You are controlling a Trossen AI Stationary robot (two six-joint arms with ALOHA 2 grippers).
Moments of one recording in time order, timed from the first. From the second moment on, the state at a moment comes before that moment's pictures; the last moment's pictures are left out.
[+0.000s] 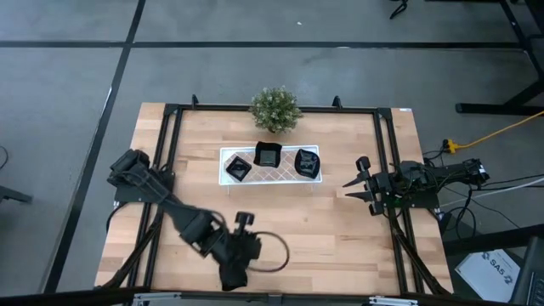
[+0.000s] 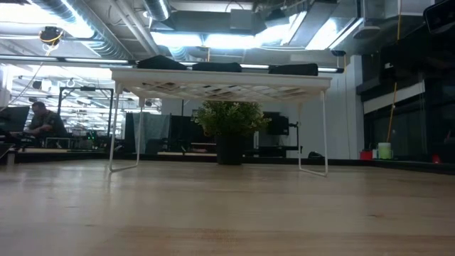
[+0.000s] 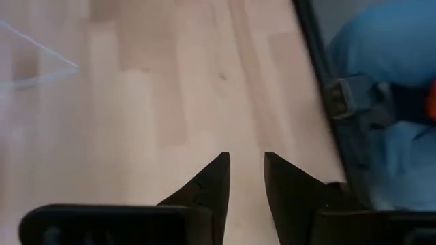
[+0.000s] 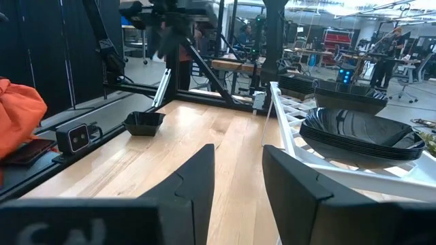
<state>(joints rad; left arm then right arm) -0.62 1.80 1.70 -0.91 -0.32 -0.36 0.19 0.01 0.01 0.02 -0.02 -0.11</state>
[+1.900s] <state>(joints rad) -0.86 2.05 1.69 -0.85 -0.29 -0.93 0.19 0.01 0.01 0.02 -0.02 -0.11</state>
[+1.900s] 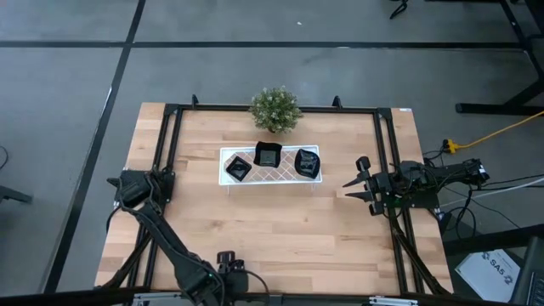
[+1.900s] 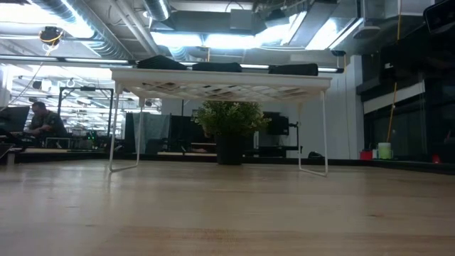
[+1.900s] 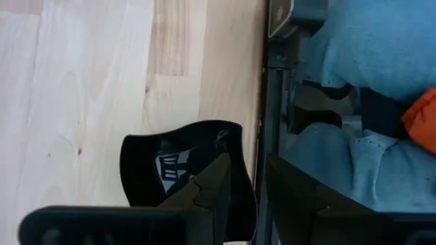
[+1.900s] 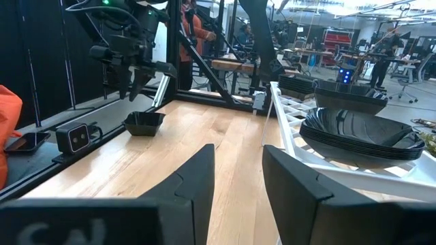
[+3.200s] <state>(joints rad) -0.86 2.14 1.69 -0.83 -0.15 -0.89 0.19 0.01 0.01 0.02 -0.02 -0.11</state>
